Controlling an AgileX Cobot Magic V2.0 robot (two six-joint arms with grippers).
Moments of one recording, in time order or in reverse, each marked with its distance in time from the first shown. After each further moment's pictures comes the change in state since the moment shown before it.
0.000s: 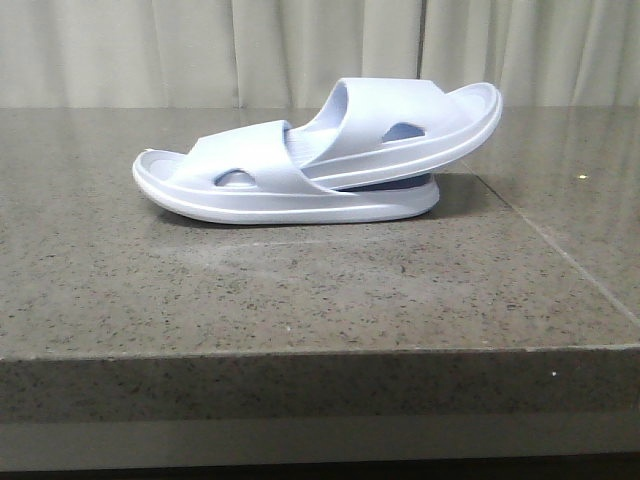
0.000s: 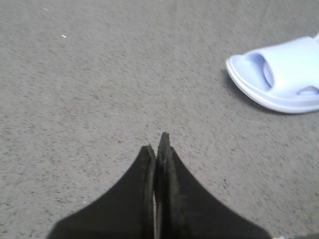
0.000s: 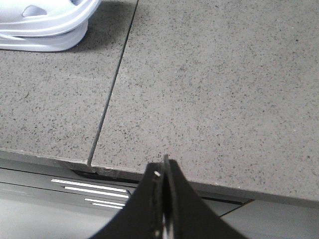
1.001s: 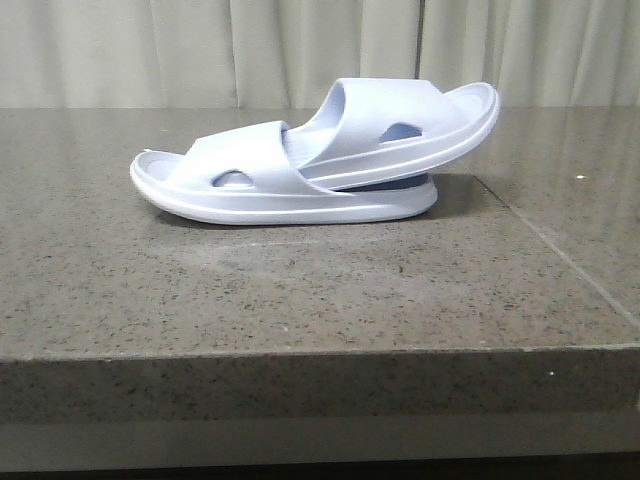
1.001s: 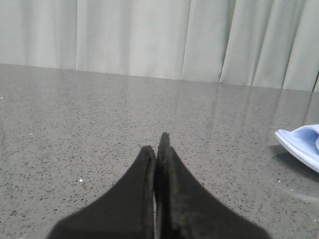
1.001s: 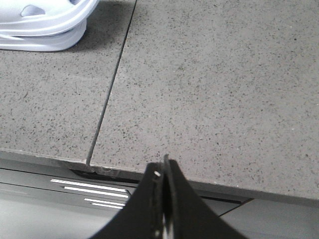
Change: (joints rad) left arm 0.136 -0.446 0.585 -0.067 -0.616 0.000; right arm 0.000 0.000 0.000 -0.001 0.002 0.002
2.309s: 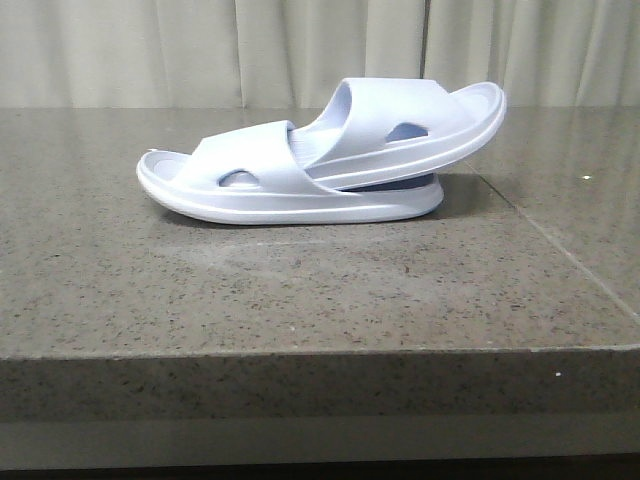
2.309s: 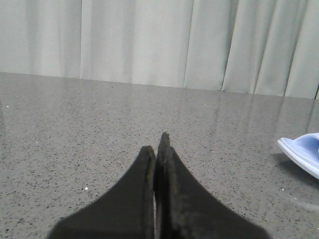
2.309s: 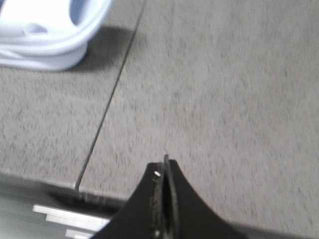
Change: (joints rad) left arm -0.002 0.000 0.000 0.005 -0.029 0.000; right arm 0.062 -0.084 0.101 -0.055 -0.178 0.000
